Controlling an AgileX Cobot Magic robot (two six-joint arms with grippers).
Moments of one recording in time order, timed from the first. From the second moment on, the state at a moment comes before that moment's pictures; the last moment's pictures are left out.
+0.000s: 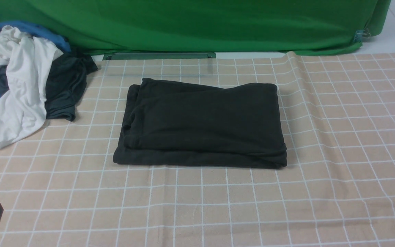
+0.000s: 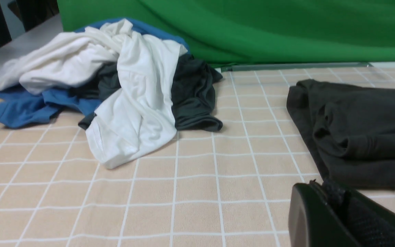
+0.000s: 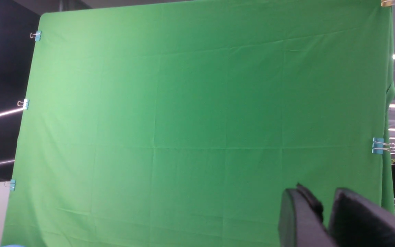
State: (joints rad) right arm 0.33 0.09 -0.40 0.05 -0.13 -0.13; left arm 0.02 0.00 0.01 -0.06 0.23 0.12
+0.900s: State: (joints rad) right arm 0.33 0.09 -0.40 0.05 -0.13 -0.13; left arm 0.02 0.00 0.01 -0.06 0.24 0.12
